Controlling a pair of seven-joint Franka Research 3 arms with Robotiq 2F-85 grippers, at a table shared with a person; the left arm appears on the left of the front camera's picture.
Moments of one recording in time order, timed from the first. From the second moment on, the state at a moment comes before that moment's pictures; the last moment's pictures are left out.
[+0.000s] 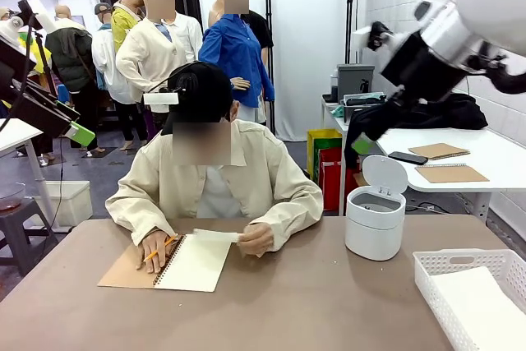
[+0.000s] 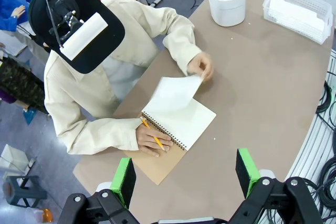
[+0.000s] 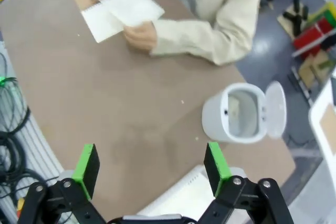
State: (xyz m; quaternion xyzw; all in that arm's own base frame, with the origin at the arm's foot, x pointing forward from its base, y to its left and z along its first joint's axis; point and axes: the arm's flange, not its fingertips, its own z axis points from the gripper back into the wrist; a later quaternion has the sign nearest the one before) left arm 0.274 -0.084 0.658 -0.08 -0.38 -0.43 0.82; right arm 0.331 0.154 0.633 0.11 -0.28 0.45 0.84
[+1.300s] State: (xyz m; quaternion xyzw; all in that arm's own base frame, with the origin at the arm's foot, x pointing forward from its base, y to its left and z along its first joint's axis) left arm 0.274 -0.084 0.658 -0.08 -0.38 -0.43 0.82; right arm 0.385 0.247 0.658 0.18 -0.31 0.45 0.82
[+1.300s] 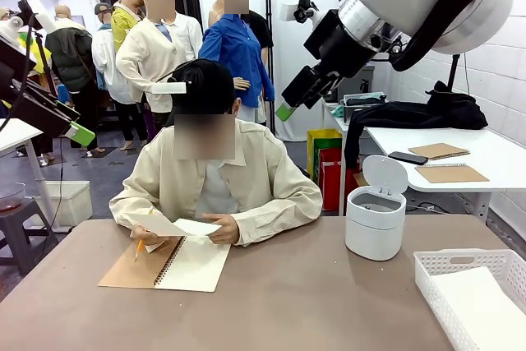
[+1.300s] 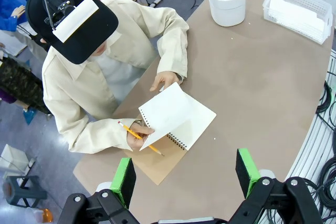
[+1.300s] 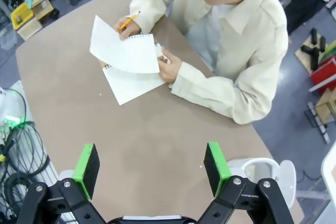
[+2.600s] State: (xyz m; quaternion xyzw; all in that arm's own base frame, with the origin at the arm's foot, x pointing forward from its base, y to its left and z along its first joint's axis) left arm 0.274 -0.084 0.658 -0.08 -0.38 -0.43 0.82; right arm 0.385 0.247 0.659 0.18 -0.31 0.45 0.82
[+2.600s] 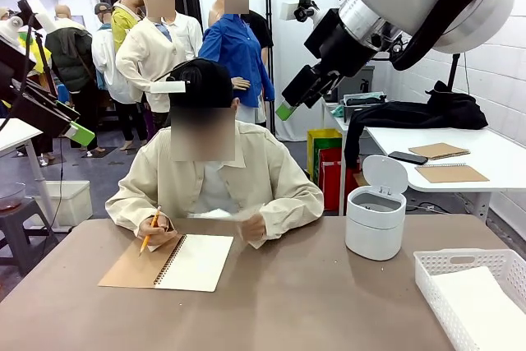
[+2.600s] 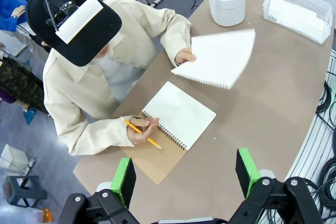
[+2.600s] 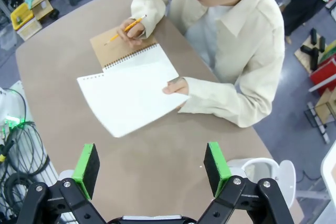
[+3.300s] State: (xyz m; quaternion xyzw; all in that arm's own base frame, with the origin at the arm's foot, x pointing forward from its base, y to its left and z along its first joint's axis) left arm 0.274 -0.084 0.658 -0.08 -0.38 -0.43 0.82; right arm 0.385 0.247 0.659 0.18 -0.31 0.45 0.82
